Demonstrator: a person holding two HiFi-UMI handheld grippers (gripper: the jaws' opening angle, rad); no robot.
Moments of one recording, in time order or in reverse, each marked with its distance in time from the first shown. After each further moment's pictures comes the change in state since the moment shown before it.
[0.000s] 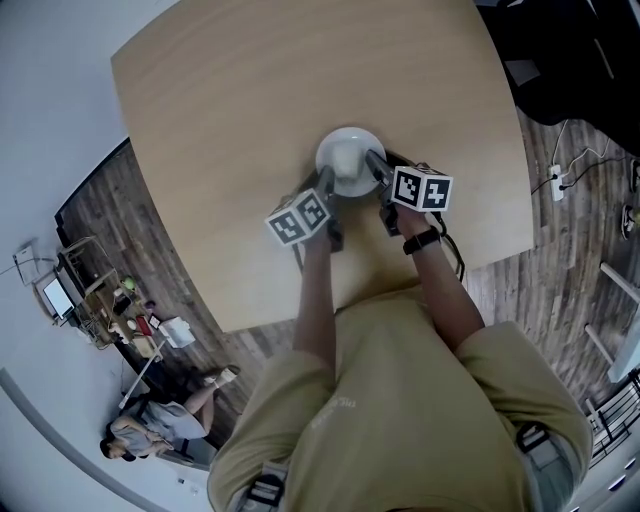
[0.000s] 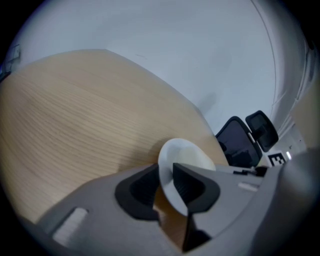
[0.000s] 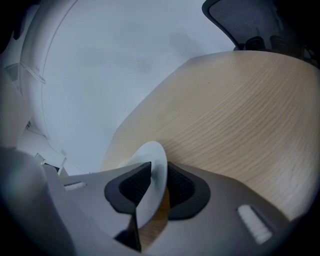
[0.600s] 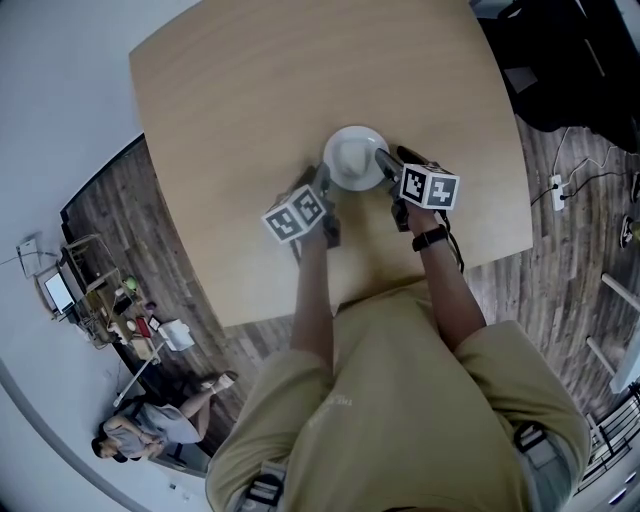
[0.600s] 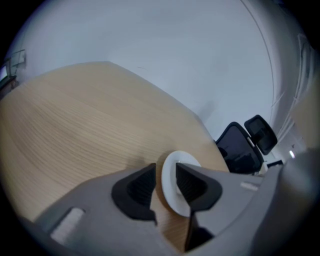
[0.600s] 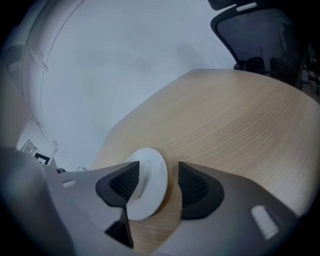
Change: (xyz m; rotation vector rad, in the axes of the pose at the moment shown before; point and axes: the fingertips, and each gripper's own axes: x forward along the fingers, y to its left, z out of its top) left arm -0.025 -0.002 0.017 0.023 -0.078 0.011; right arm -0.029 -0.013 0.014 -0.105 -0.045 -0.100
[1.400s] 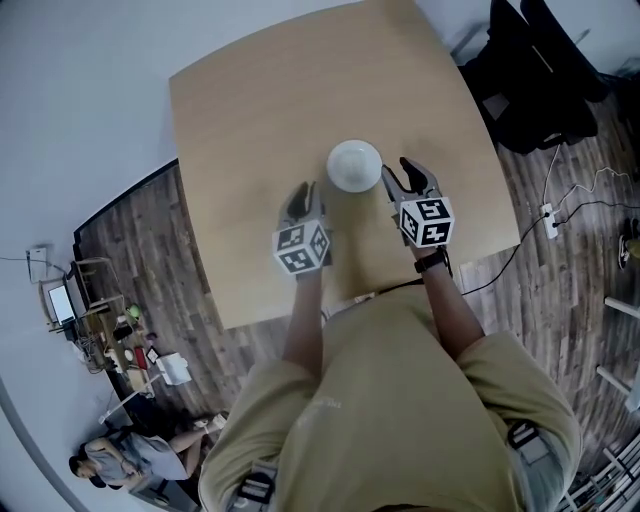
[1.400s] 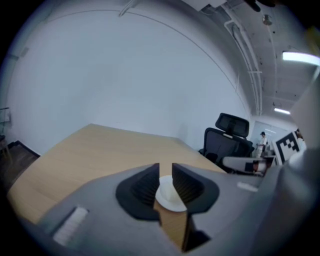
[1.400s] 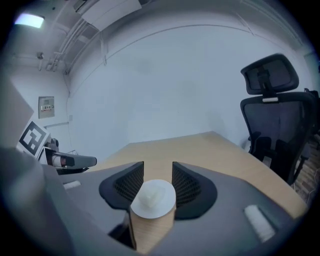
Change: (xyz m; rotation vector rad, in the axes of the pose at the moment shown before) left arm -0.133 -0.061 0.024 0.447 -0.363 -0.033; right arm -0.128 0.083 0.023 -0.502 -0.407 0.020
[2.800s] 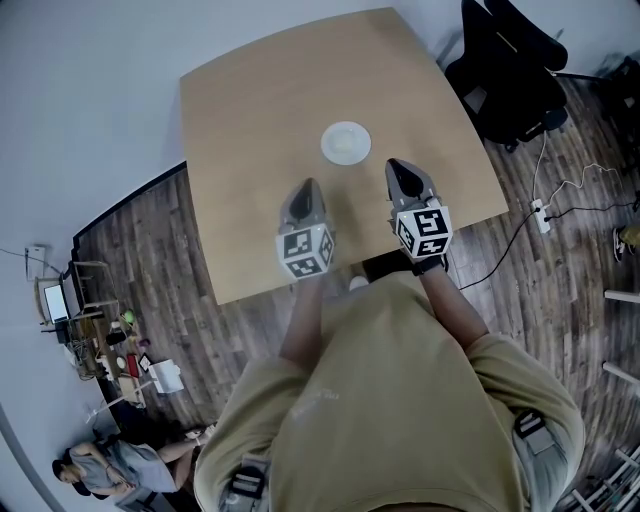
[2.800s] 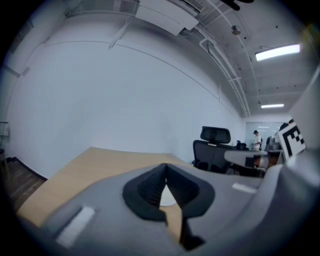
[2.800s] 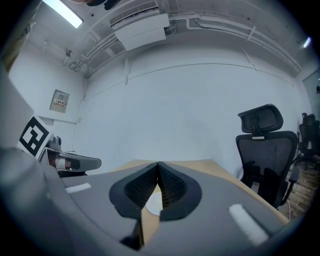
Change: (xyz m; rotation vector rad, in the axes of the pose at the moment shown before) left arm -0.115 -0.060 0.008 0.137 -0.212 -0.032; right arm -0.129 0.071 0.026 -0.171 -0.253 -0.019
